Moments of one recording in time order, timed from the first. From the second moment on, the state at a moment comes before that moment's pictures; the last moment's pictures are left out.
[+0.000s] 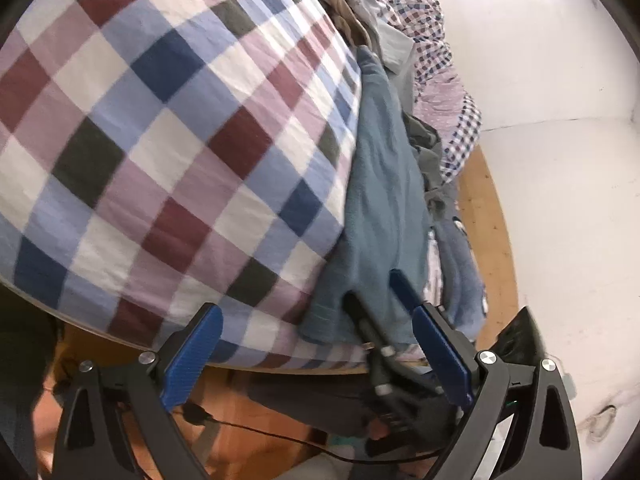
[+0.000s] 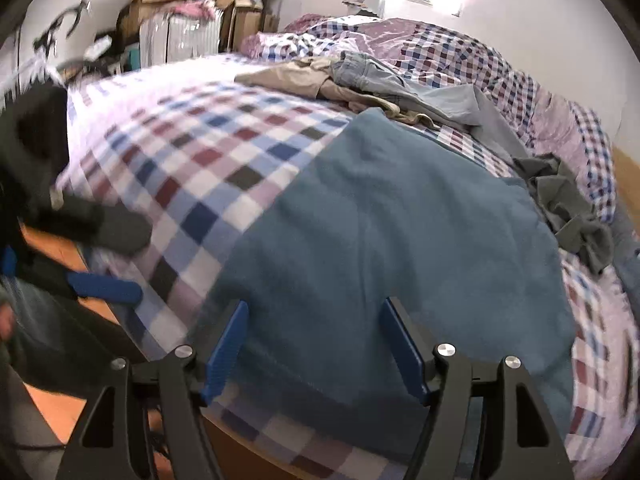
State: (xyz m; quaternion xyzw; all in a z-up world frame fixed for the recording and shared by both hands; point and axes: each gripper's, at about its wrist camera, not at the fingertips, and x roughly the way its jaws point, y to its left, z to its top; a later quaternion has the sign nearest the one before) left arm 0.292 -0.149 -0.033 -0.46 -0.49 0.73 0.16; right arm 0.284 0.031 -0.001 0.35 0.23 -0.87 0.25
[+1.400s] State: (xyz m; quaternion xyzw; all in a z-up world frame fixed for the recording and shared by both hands) left arm 0.268 -0.119 -0.055 -0.45 -0.52 0.70 0.20; right arm 0.278 0.133 0.045 0.36 0.09 -0.91 0.20
